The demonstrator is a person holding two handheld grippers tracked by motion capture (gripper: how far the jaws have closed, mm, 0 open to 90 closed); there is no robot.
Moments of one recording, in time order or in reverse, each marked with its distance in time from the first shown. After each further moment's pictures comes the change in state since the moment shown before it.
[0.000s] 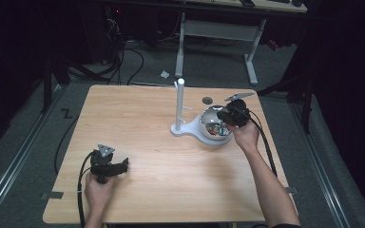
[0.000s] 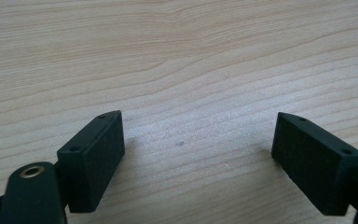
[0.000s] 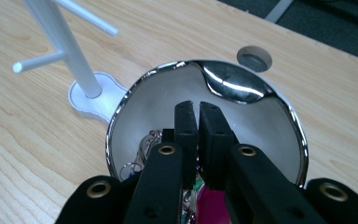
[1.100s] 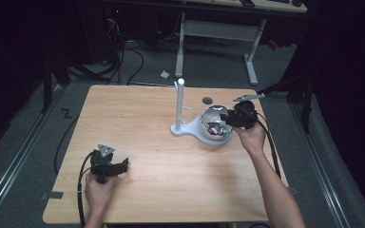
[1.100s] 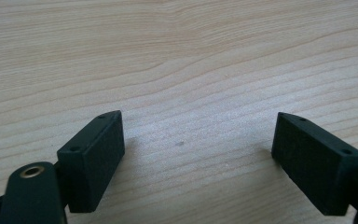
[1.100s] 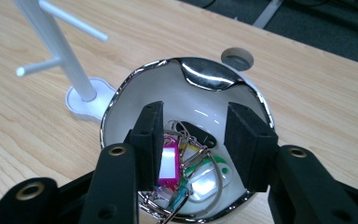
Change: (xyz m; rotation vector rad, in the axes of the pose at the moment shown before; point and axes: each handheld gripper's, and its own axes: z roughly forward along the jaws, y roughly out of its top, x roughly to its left) left arm 0.000 0.000 0.000 0.000 0.000 0.000; right arm -0.007 -0.009 -0.023 -0.049 -0.026 0.050
